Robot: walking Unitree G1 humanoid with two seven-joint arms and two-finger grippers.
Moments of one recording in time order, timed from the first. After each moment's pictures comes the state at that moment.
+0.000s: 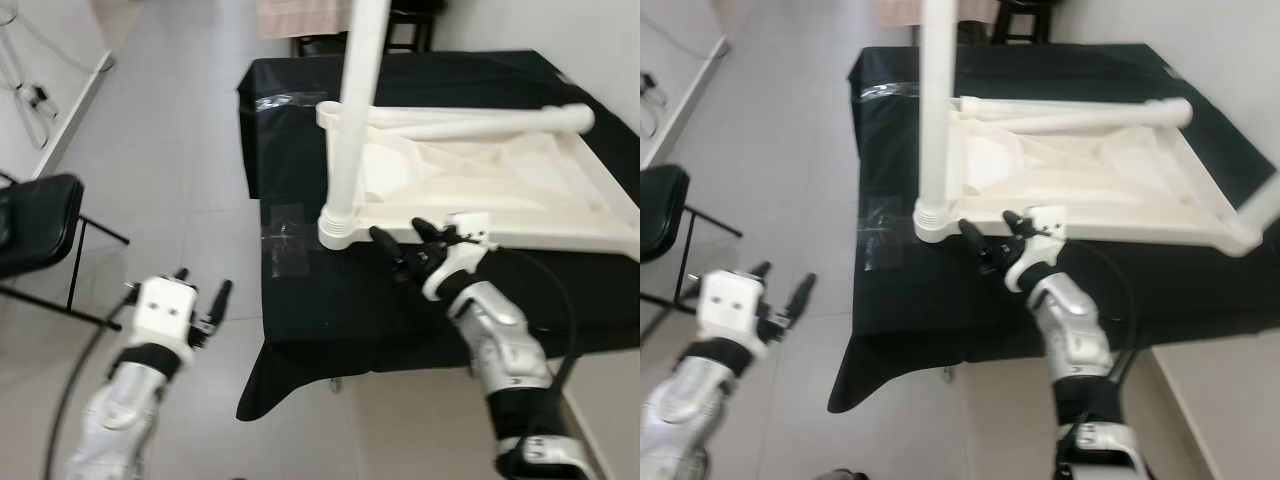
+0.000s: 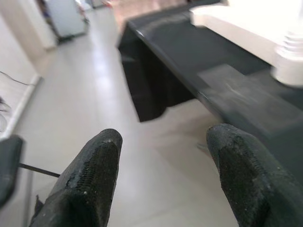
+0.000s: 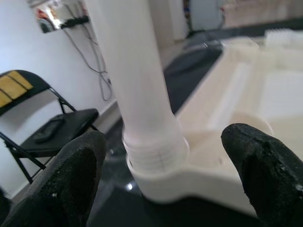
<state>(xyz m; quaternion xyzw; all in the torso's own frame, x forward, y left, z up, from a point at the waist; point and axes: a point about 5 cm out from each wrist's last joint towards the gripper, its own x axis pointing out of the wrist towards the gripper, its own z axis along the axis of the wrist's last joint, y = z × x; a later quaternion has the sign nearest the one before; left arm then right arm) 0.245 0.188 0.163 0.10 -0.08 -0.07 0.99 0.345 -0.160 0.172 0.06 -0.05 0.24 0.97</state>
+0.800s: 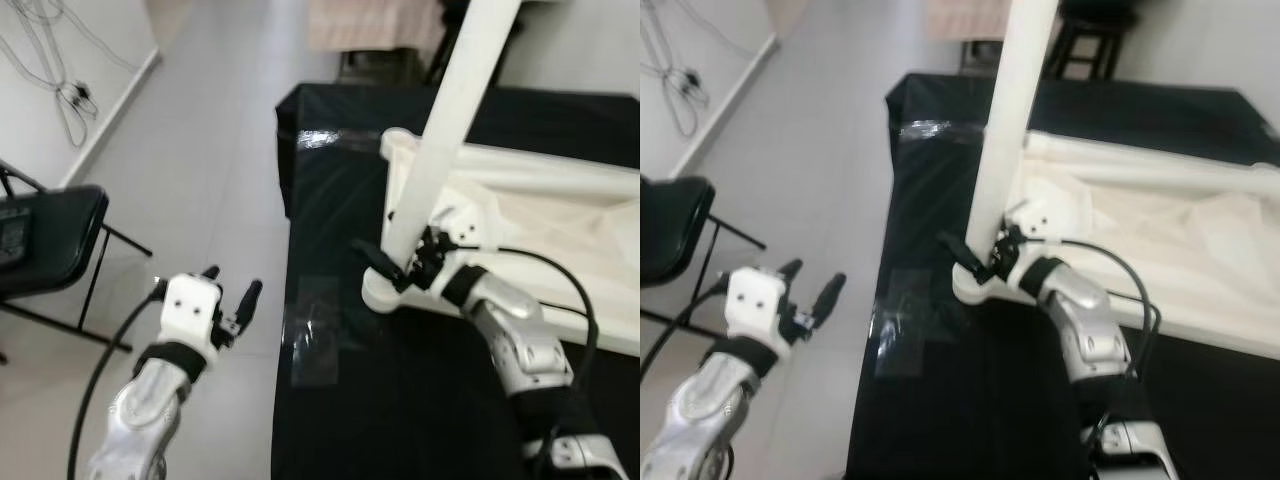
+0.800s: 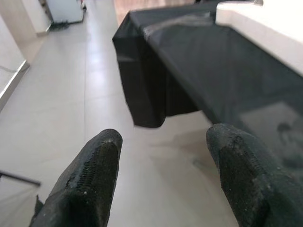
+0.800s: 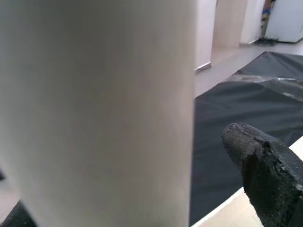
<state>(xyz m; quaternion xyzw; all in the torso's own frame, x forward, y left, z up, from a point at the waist) 0.243 0.161 0.160 0.08 -0.07 -0.13 0.99 0.339 -0.166 0.192 -0.03 -0.08 0.34 0.93</state>
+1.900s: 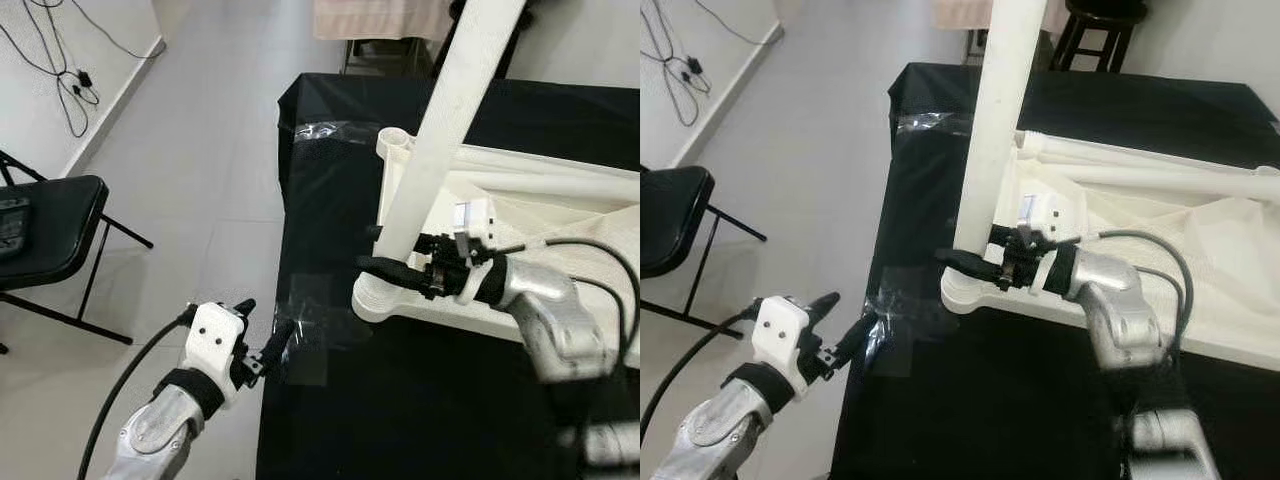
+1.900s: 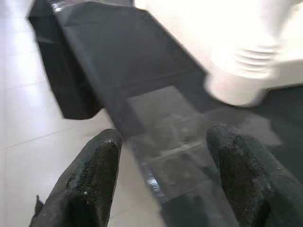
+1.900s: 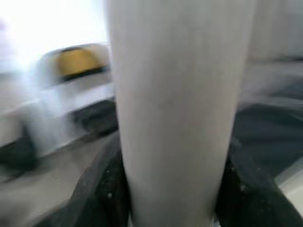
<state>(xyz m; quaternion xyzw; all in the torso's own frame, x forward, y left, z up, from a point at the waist) 0.221 0.135 0.143 0.03 -0.02 -0.26 0.96 0.300 -0.143 0.187 -0.02 -0.07 0.35 0.93</state>
